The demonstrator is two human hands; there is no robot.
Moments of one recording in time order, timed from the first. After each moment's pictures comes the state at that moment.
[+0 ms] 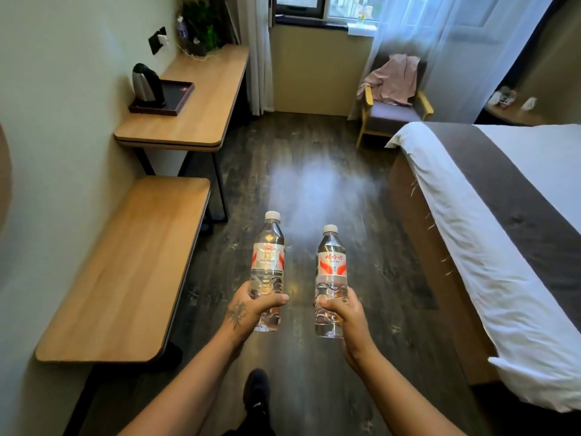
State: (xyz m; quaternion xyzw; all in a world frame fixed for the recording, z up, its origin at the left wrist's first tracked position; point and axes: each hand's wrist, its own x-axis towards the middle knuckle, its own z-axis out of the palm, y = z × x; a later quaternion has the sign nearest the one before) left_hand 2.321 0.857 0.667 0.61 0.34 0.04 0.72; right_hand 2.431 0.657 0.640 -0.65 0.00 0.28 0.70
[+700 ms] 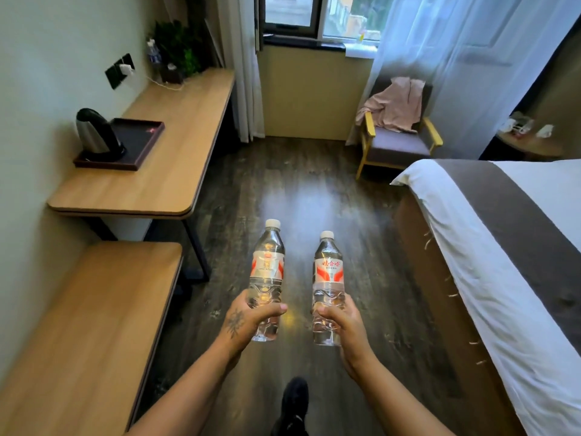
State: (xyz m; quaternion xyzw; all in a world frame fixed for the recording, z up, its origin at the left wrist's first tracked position) left_hand 2.717 1.072 0.665 0.62 0.36 0.02 0.70; right_hand 2.819 0.871 0.649 -0.64 0.01 0.27 0.71
